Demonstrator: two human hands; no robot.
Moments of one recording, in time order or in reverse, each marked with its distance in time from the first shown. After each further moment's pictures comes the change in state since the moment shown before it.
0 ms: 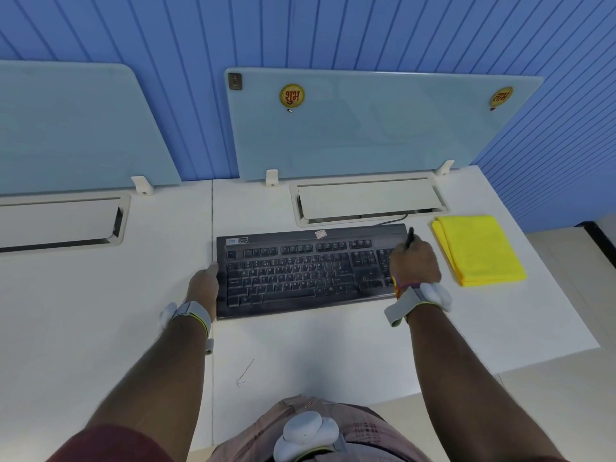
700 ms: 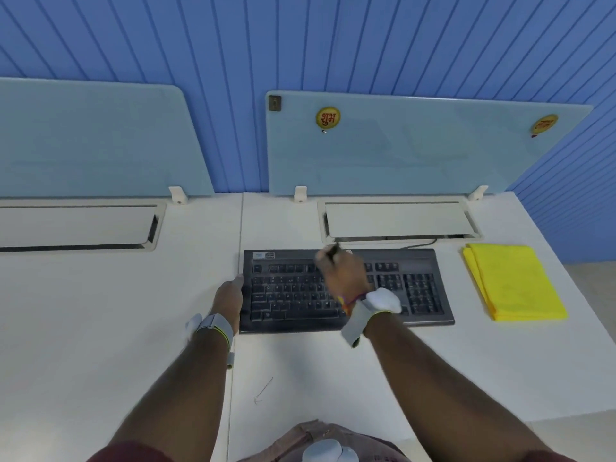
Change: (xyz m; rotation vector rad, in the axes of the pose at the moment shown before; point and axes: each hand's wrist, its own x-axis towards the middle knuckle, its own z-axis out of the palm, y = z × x) left_hand -0.080 0.035 0.010 -0.122 0.000 -0.032; right_hand -0.063 -0.110 0.074 0.236 -0.479 -0.524
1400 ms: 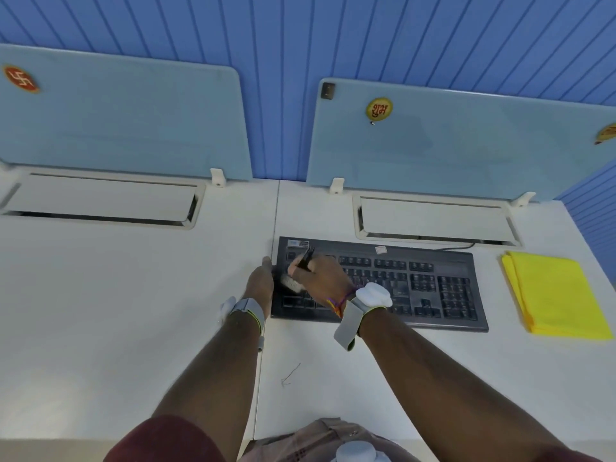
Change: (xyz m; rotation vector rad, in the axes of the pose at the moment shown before) left_hand 0.026 -0.016 -0.003 -0.104 -0.013 -0.083; right_hand -0.028 -0.071 0.047 0.075 -0.440 -0.149
